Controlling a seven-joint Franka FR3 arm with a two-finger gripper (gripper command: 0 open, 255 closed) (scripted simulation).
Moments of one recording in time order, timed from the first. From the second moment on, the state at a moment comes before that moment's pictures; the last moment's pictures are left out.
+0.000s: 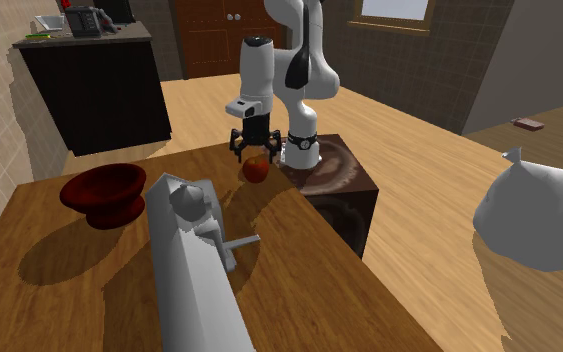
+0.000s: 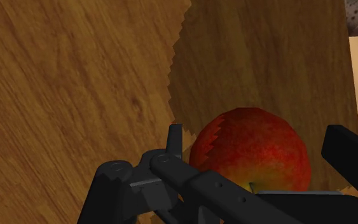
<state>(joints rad) -0.24 -0.52 -0.39 -2.82 -0.34 2.36 -0.32</state>
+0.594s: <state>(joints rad) -0.24 -0.52 -0.40 -2.82 -0.34 2.36 -0.32</state>
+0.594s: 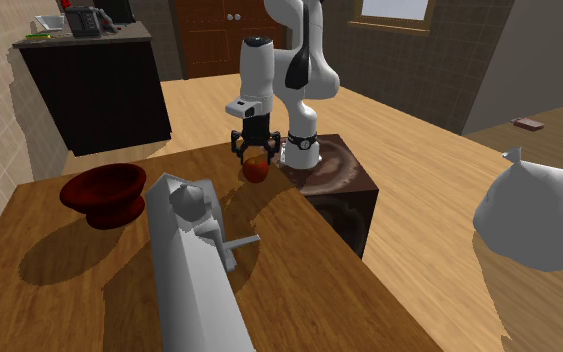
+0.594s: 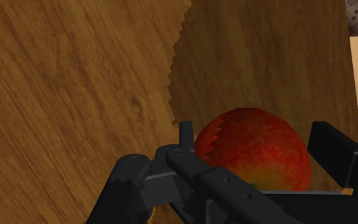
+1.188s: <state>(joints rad) -0.24 -0.54 -0.39 -2.80 -0.34 2.32 -0.32</state>
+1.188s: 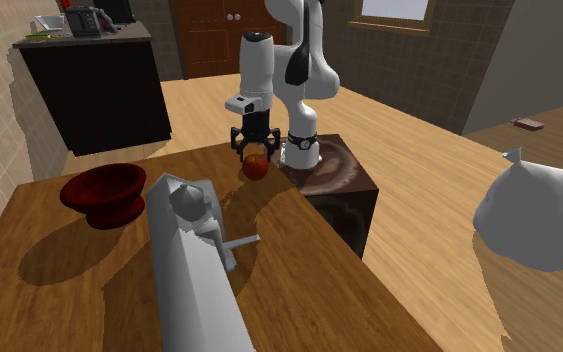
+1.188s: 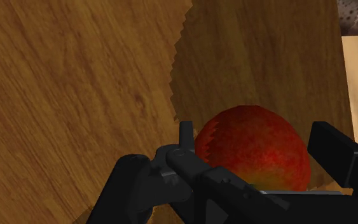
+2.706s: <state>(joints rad) -0.22 -0.70 -0.32 -2.59 -0.27 1.95 -0.34</state>
